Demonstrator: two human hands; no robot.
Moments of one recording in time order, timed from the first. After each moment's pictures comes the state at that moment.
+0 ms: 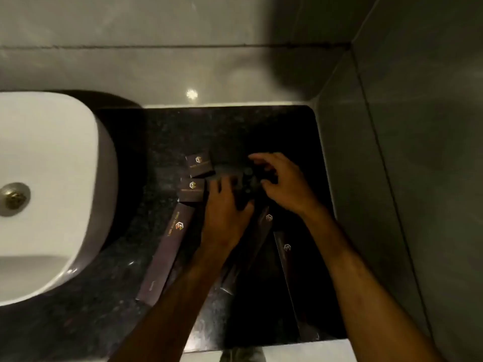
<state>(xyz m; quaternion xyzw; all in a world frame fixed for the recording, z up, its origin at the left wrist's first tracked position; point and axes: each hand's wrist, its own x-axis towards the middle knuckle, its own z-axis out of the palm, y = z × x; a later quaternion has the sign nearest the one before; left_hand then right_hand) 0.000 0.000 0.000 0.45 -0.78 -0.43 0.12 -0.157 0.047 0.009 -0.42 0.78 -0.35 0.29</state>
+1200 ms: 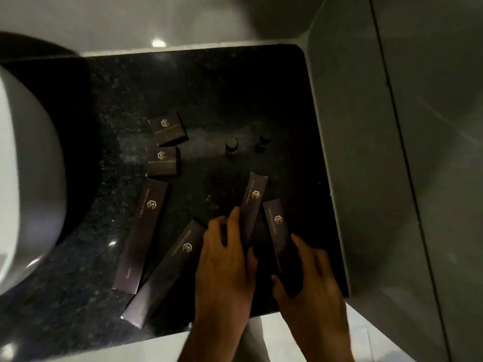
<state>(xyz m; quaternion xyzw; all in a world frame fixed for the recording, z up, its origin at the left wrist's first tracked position) 0.052 0.104 0.024 0.47 -0.80 -0.37 -0.04 -0.012 0.240 0.017 -0.21 0.93 -0.17 0.25</state>
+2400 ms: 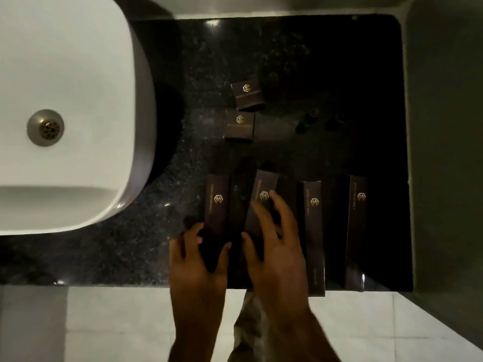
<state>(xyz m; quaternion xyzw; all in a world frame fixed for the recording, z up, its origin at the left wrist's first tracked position) 0.201 0.088 0.011 0.62 -0.73 -0.29 0.07 0.084 0.144 0.004 -0.36 0.86 -0.25 0.26</state>
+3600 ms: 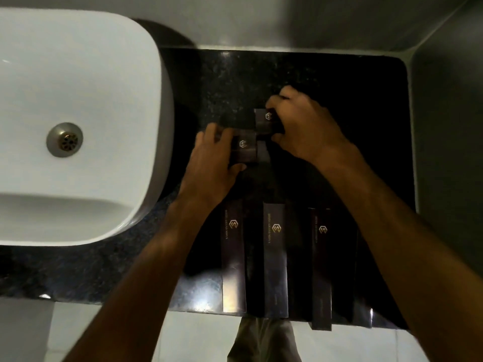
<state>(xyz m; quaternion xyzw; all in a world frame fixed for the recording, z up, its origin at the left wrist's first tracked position) 0.098 -0.092 0.002 0.43 -0.87 -0.24 0.02 -0.093 -0.047 0.024 -0.59 0.79 -0.05 0.14</state>
